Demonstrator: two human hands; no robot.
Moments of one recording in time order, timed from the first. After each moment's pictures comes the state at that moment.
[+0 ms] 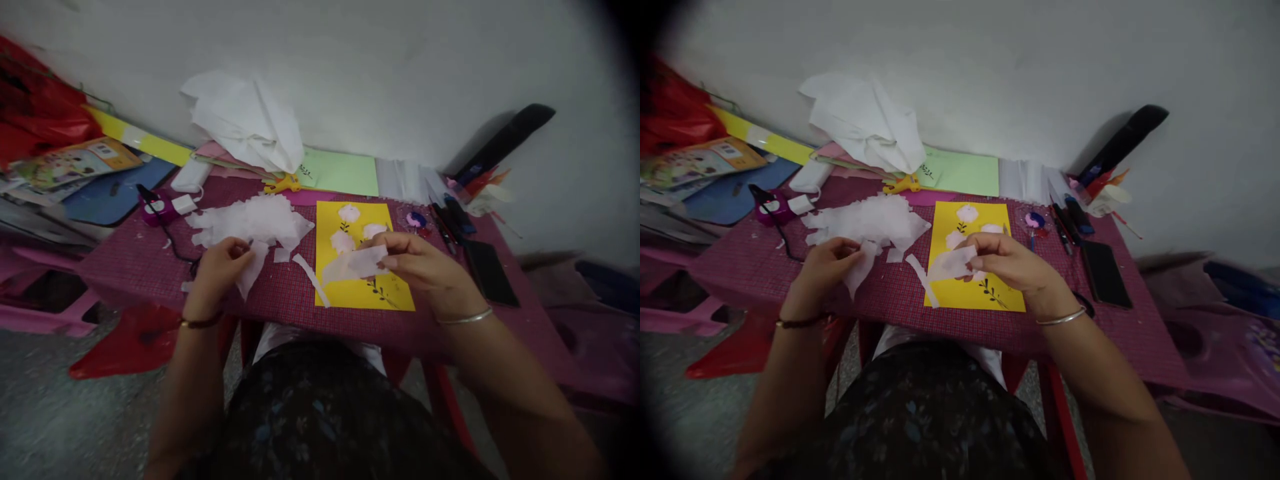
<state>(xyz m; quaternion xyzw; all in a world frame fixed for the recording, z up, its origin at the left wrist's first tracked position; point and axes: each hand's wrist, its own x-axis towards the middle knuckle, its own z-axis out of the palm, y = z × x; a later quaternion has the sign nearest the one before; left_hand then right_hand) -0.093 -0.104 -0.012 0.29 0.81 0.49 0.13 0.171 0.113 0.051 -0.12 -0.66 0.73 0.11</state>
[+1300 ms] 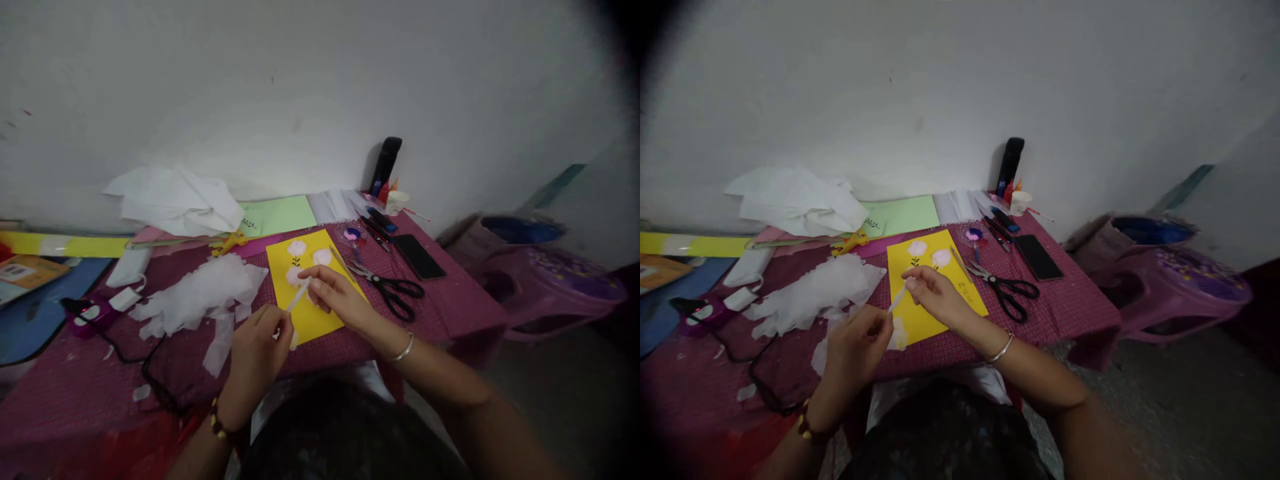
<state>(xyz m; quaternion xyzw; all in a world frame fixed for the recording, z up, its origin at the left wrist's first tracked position) 0.027 -0.057 0.013 0.65 0.69 0.32 -0.09 0.167 0.067 0.034 -0.21 -0.65 0.66 0.29</state>
